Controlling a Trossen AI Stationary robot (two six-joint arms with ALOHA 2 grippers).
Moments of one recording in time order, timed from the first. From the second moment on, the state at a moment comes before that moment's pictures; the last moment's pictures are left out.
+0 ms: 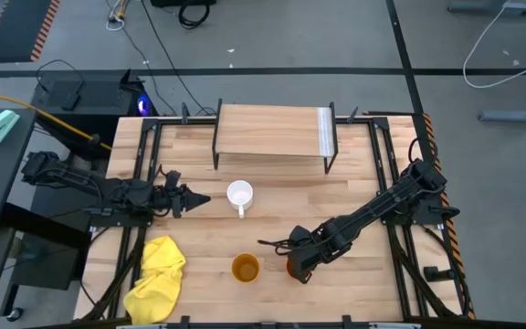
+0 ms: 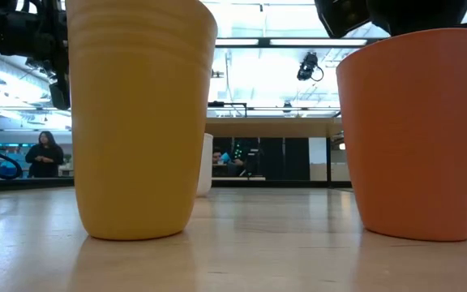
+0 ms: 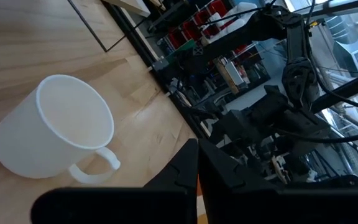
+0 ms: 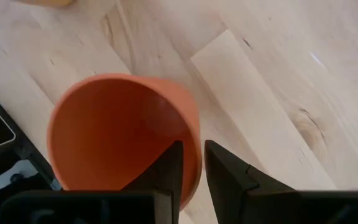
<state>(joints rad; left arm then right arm) -0.28 0.56 0.18 0.29 -0.37 -1.01 0.51 1.82 1.38 -0.92 0.03 1.18</state>
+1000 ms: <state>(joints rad) -0.28 0.56 0.18 0.29 -0.39 -0.98 0.42 1.66 1.39 -1.10 0.07 1.12</state>
